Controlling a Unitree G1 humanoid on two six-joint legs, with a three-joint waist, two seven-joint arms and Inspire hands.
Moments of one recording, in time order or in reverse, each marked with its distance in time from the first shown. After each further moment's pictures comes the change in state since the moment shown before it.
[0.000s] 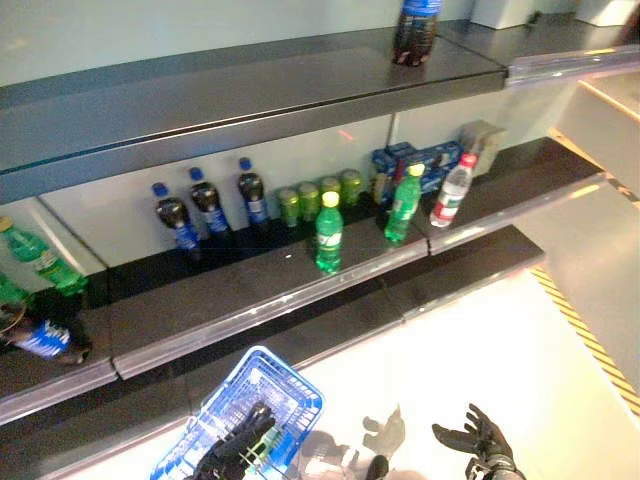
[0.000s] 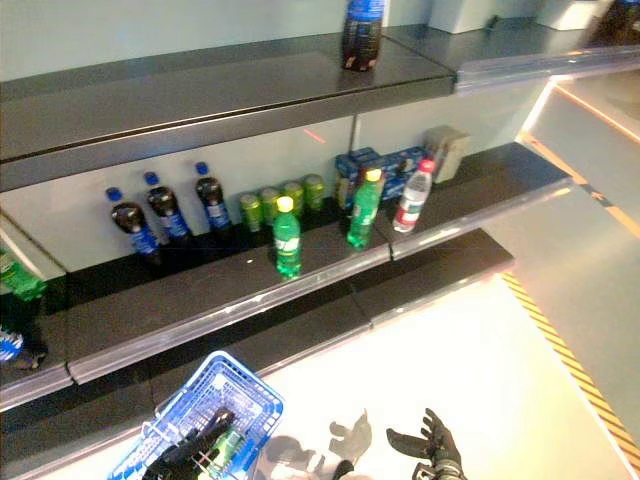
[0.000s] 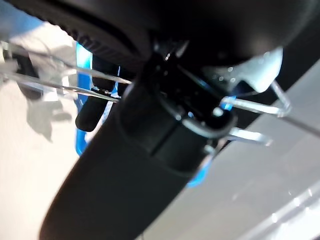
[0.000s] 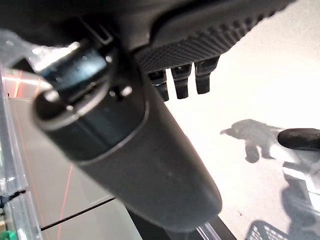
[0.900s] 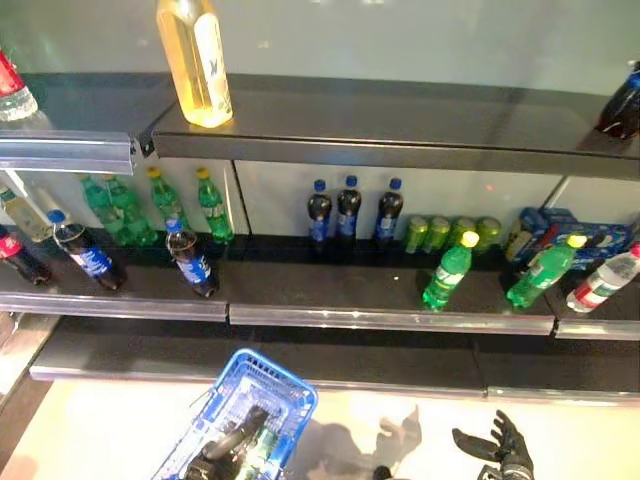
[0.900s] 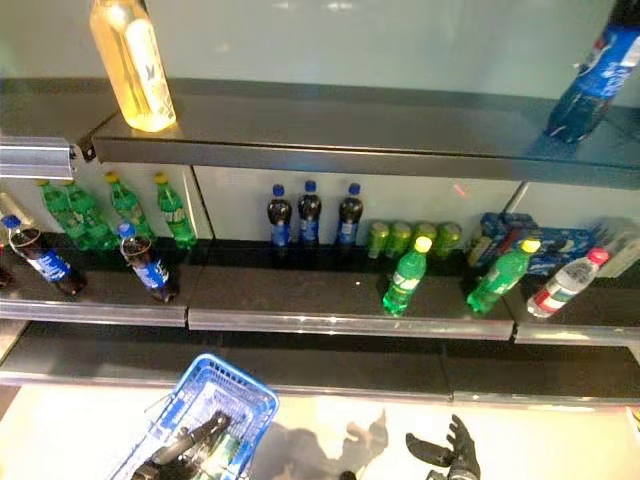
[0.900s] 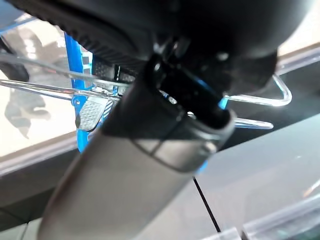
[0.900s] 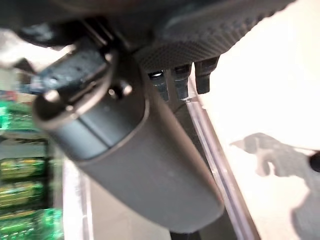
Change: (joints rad) left arm 0.051 0.042 -0.024 -0.034 -0.079 0.024 0.001; right arm 0.063 0.000 -0.074 -0.001 0.005 -0.033 -0.105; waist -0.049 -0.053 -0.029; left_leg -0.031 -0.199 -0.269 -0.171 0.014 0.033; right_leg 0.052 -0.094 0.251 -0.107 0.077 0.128
